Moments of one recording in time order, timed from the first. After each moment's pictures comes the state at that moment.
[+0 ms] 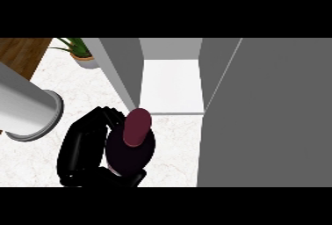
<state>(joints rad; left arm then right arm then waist) -0.03 0.00 -0.28 -1.91 0.12 0.14 -0.01 -0.07 -0.10 0.00 -2.42 -0.20 0.16 0.59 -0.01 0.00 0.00</state>
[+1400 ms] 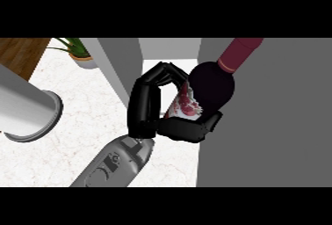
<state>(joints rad) -0.57 0.00 -0.49 -1.54 0.14 0.69 0.03 -0.08 -0.09 0.00 -2.42 -0.21 0.17 0.61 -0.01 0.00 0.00</state>
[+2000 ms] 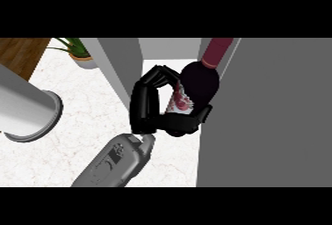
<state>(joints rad) -0.55 0.00 -0.49 -1.41 0.30 0.72 -0.15 -0.10 -0.10 -0.01 -2.43 -0.21 0.16 0.62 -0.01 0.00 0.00</state>
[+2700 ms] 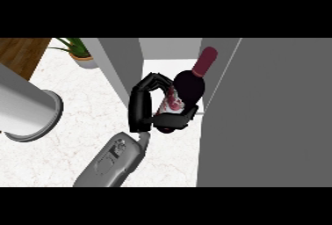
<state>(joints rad) -0.52 0.00 -0.46 -1.23 0.27 0.68 -0.31 -0.07 -0.11 -0.05 -2.42 -0.22 0.19 0.58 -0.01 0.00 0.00</state>
